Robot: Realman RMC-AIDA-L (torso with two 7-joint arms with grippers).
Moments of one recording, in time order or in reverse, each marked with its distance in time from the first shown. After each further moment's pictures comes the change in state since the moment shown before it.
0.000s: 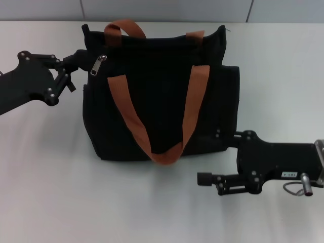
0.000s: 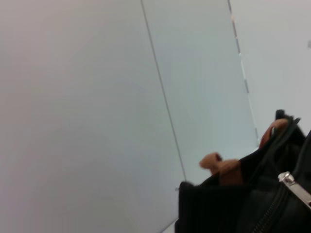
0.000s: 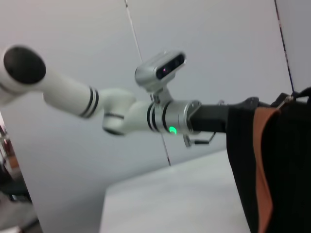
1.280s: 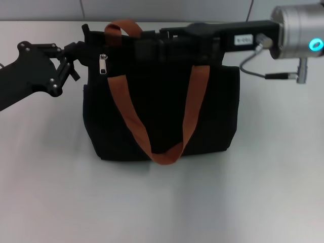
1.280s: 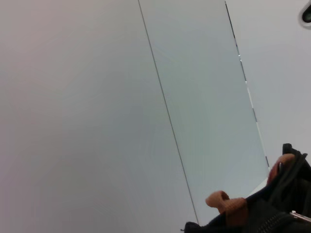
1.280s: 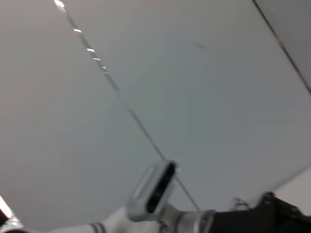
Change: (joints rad) left arm 0.002 -0.024 0.000 -0.002 -0.079 0.028 0.026; right arm 0.337 -0.016 -0.106 -0.197 0.219 0.081 0.810
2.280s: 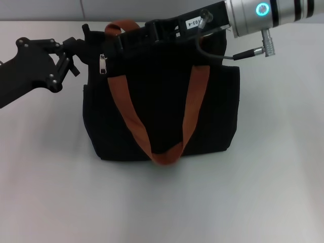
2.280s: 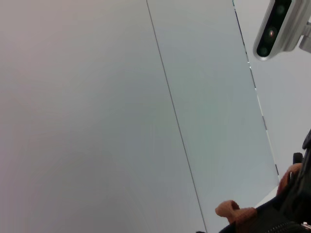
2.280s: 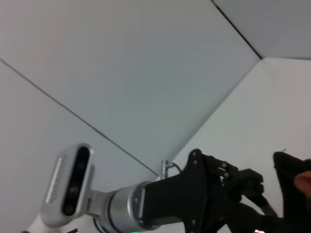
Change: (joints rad) left arm 0.001 -0.008 0.000 0.001 -0.030 -0.005 -0.001; right arm 0.194 -0.002 -0.056 0.004 -0.227 0.184 0.431
